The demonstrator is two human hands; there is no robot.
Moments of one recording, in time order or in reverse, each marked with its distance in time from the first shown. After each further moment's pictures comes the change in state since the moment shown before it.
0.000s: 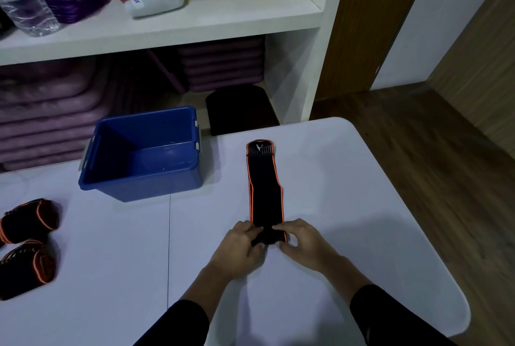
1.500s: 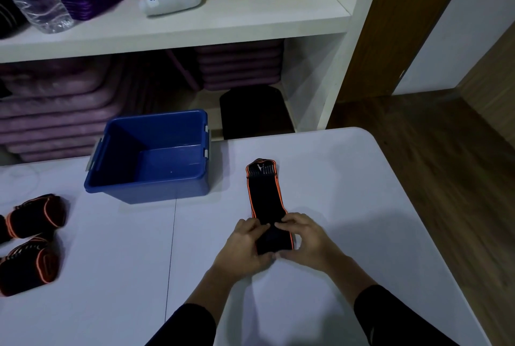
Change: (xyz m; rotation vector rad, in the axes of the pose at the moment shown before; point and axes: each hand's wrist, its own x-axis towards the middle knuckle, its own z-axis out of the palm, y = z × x) left_hand 0.025 -0.006 -0.005 -0.064 0.082 -0.079; right_hand 0.050 0.014 -0.012 -0.006 -0.080 -0.150
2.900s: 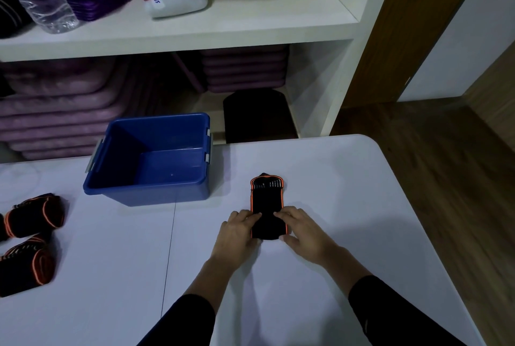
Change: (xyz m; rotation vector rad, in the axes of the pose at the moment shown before) left_hand 0.030 -0.019 -0.007 0.182 -0.012 -0.127; right_hand 0.035 0.008 -0.007 -0.158 -0.080 -0.078
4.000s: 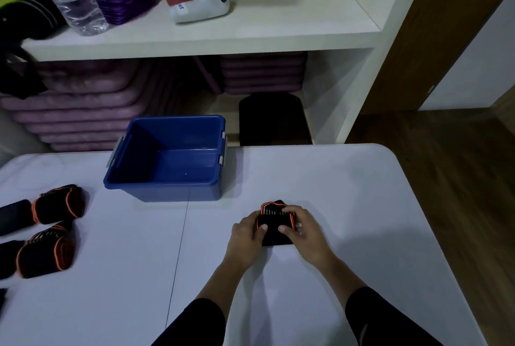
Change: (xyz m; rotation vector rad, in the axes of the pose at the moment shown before) left_hand -0.003 0.016 -0.008 -0.545 0.028 -0.384; right_hand 0.013 -0.016 0.010 0.576 0.196 0.287
